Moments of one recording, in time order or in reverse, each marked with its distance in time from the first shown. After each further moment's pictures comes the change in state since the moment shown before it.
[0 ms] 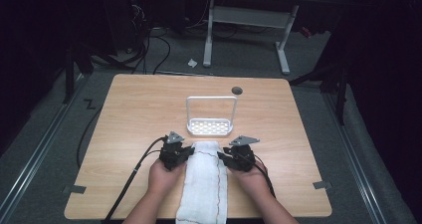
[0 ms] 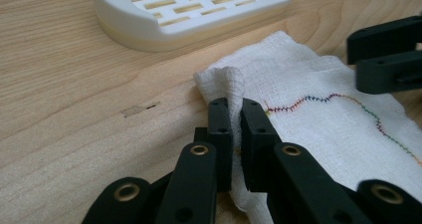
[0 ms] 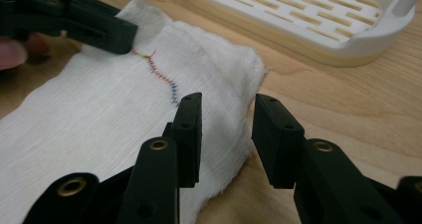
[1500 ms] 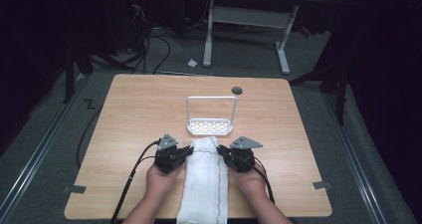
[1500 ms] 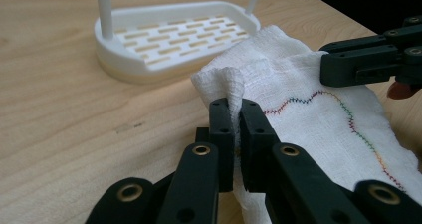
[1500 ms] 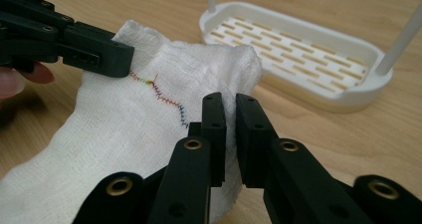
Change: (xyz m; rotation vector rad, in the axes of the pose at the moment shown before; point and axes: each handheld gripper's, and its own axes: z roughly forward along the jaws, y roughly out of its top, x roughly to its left) left arm -0.017 0.000 -0.035 -0.172 -0.029 0.023; right arm 0.018 0.004 -0.023 -0.173 -0.011 -0.047
